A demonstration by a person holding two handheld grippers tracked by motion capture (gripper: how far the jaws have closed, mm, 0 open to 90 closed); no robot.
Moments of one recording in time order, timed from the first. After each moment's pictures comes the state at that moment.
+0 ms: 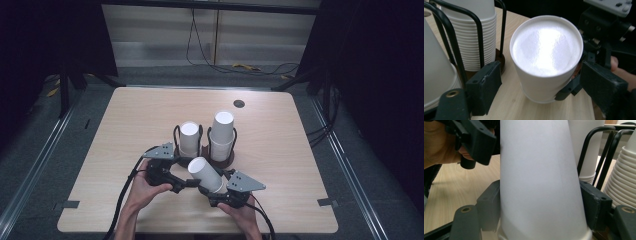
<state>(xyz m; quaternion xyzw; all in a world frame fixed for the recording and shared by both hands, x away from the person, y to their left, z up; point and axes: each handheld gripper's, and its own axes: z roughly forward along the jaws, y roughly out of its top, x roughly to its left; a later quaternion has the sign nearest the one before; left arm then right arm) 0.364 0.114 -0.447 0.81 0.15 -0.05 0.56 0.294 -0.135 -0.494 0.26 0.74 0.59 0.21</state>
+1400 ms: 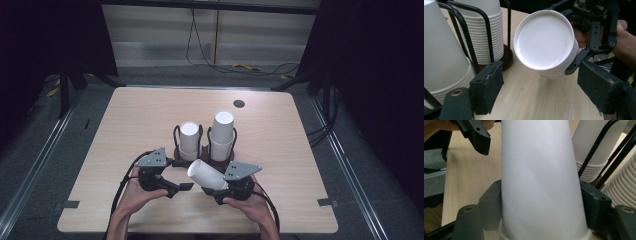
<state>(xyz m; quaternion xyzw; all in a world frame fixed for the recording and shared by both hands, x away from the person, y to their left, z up) 0.351 0.131 -0.448 0.82 0.13 0.00 0.56 0.308 -0.142 -0.454 0.21 0.84 0.48 0.15</state>
